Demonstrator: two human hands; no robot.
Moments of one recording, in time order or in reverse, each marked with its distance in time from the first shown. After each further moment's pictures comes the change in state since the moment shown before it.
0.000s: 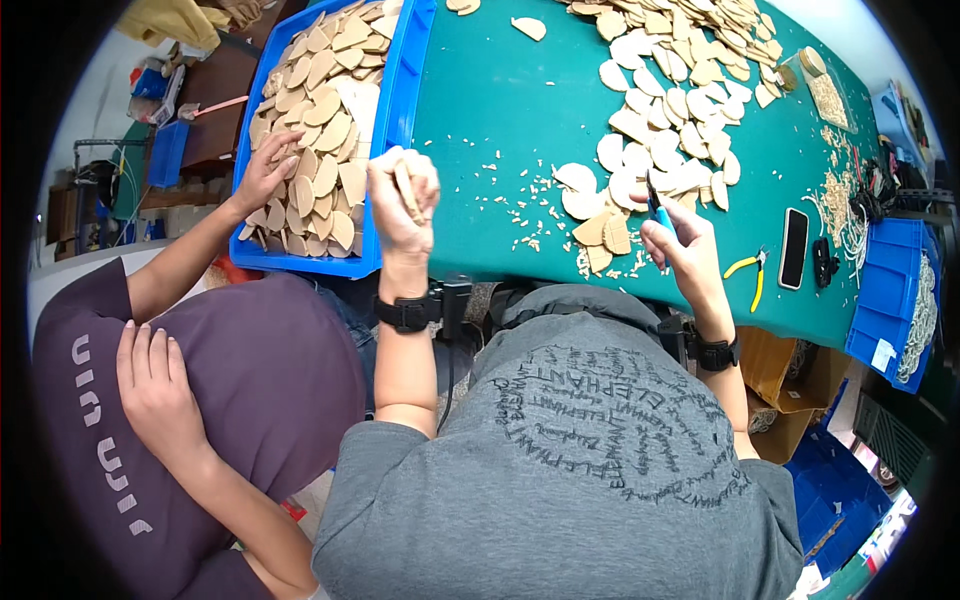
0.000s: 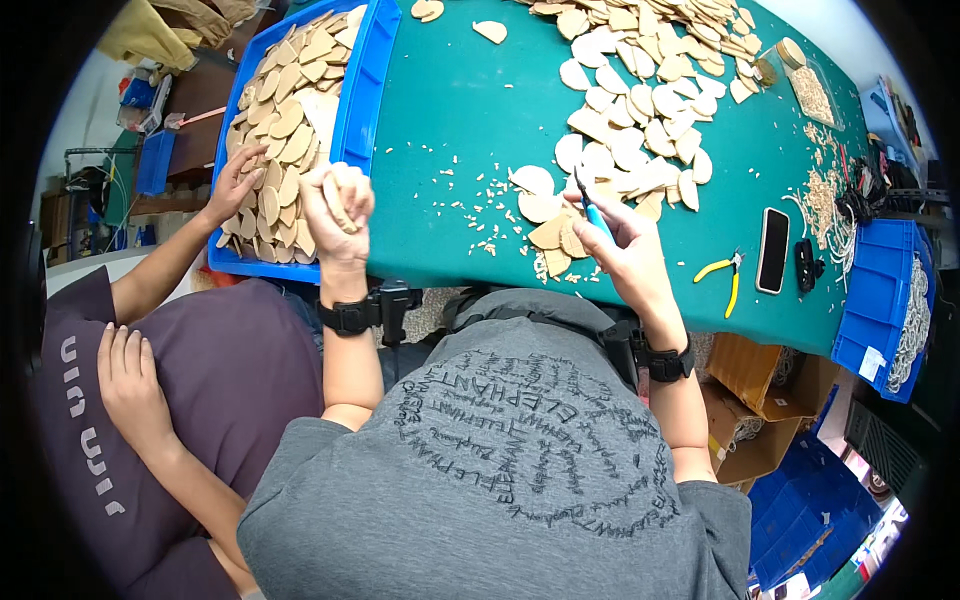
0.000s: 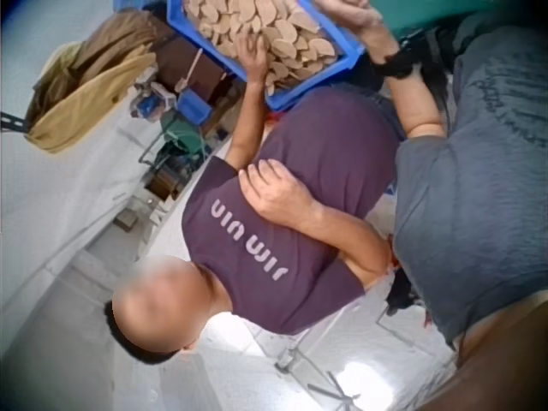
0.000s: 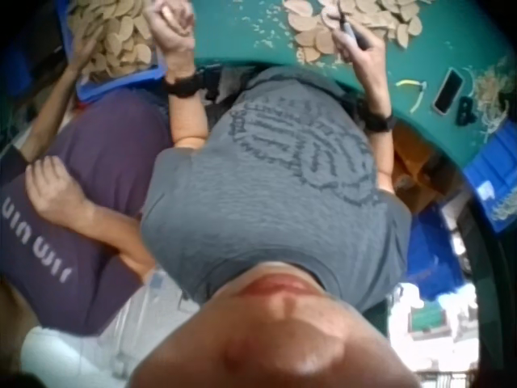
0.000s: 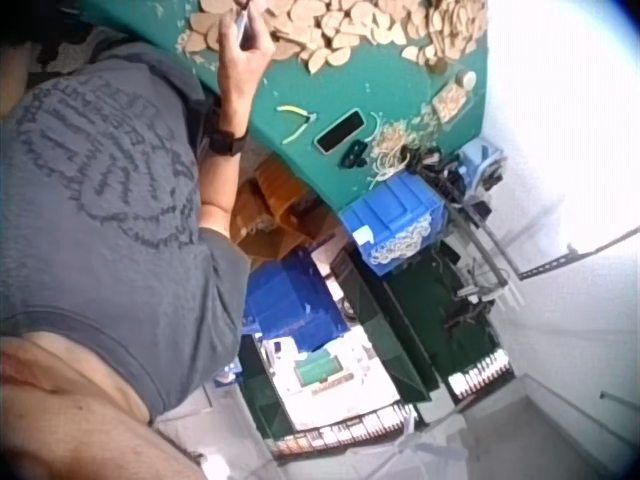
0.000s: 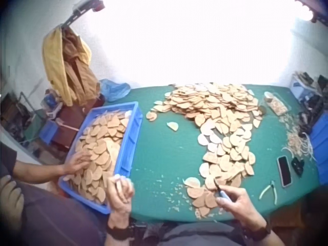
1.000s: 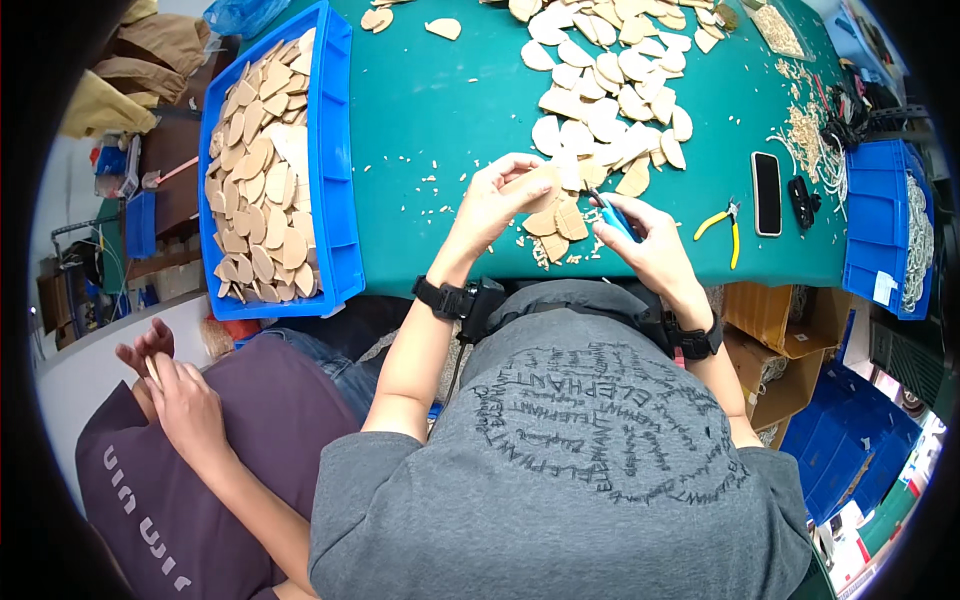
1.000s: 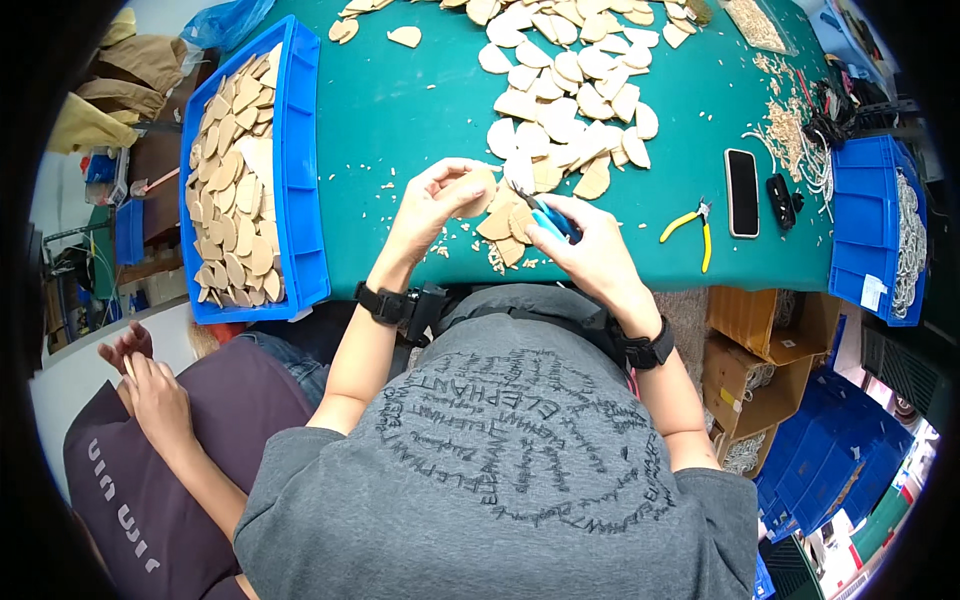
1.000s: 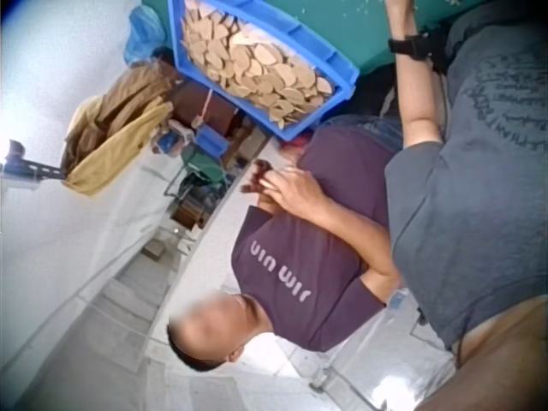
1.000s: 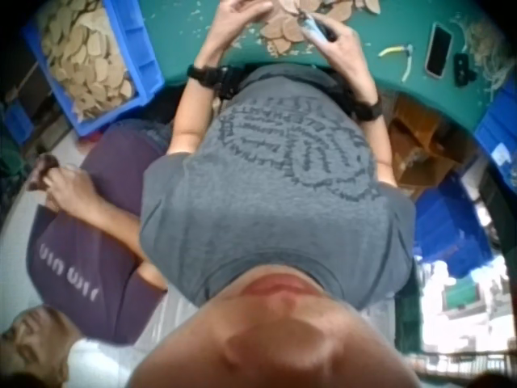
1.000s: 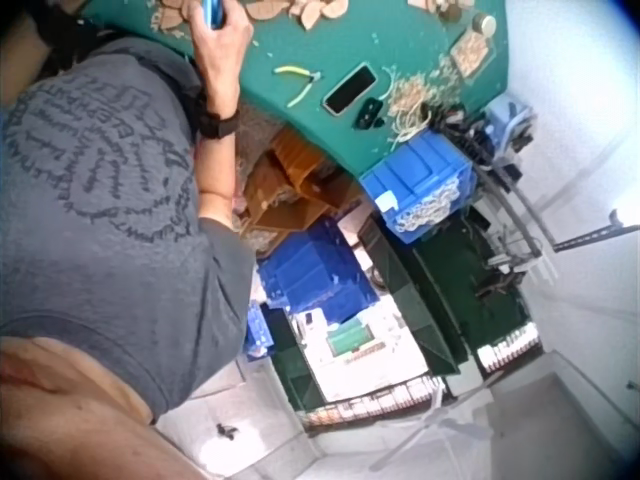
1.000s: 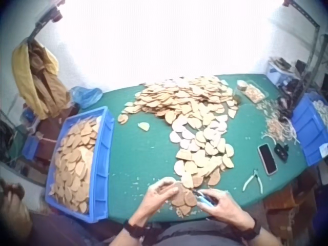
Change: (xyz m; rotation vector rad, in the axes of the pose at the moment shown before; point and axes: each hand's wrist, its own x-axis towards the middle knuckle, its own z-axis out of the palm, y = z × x) left_hand -0.002 -0.122 0.077 0.416 -0.520 -0.406; right_hand -0.017 0.031 -0.026 -0.305 0.186 -0.035
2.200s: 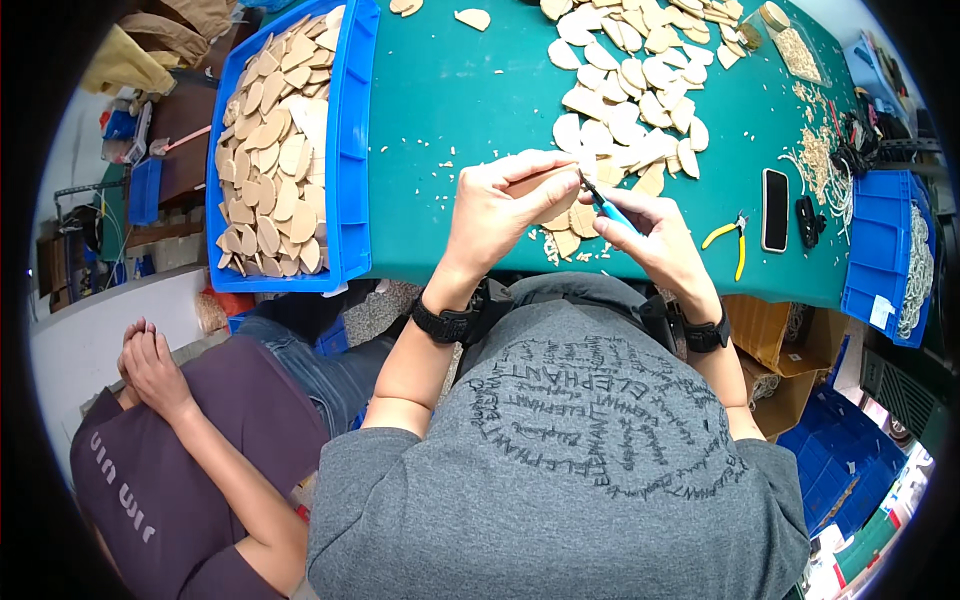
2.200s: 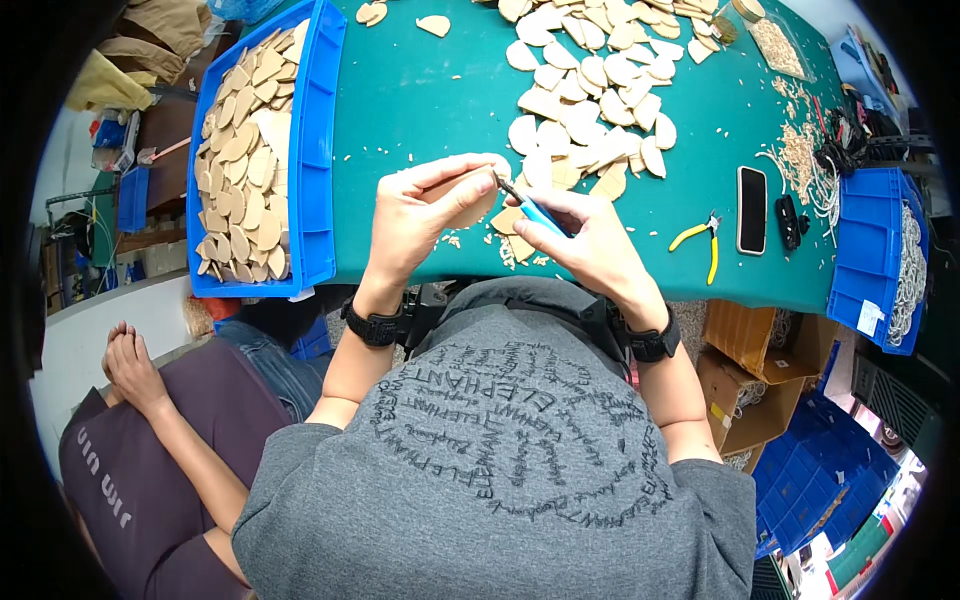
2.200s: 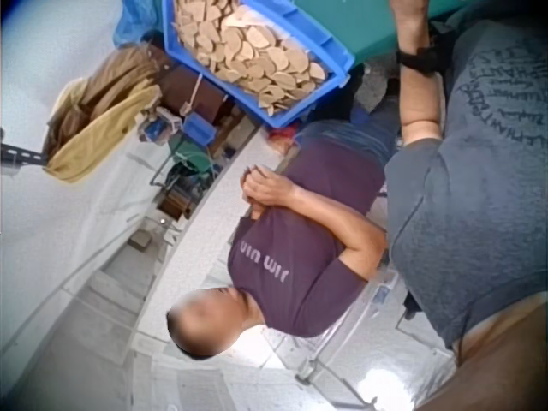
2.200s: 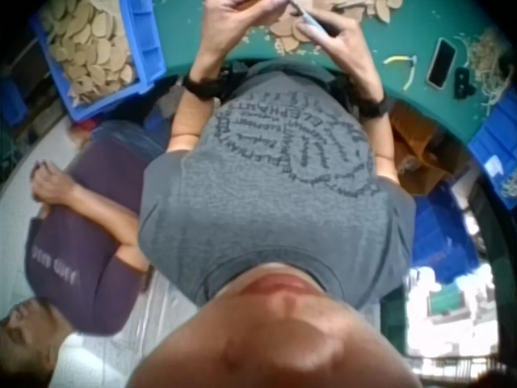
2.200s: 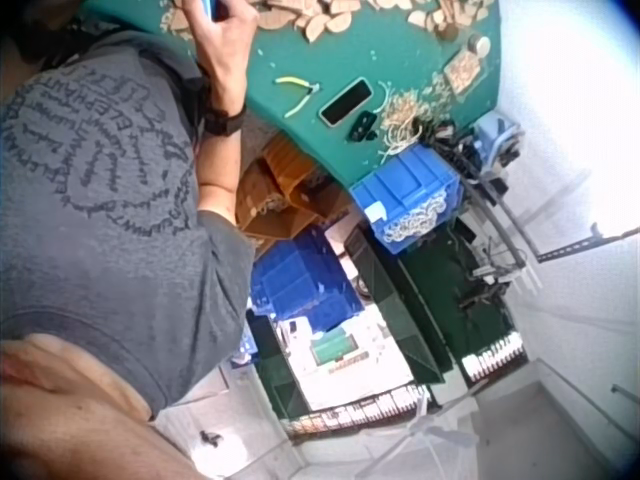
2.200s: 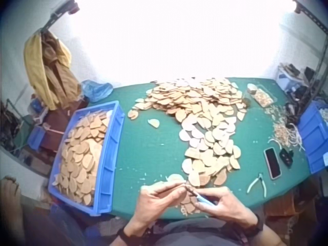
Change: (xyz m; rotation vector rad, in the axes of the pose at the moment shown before) left_hand -0.046 0.066 0.020 0.157 0.154 0.217; right_hand 0.006 -0.057 0.003 0.172 -0.245 0.002
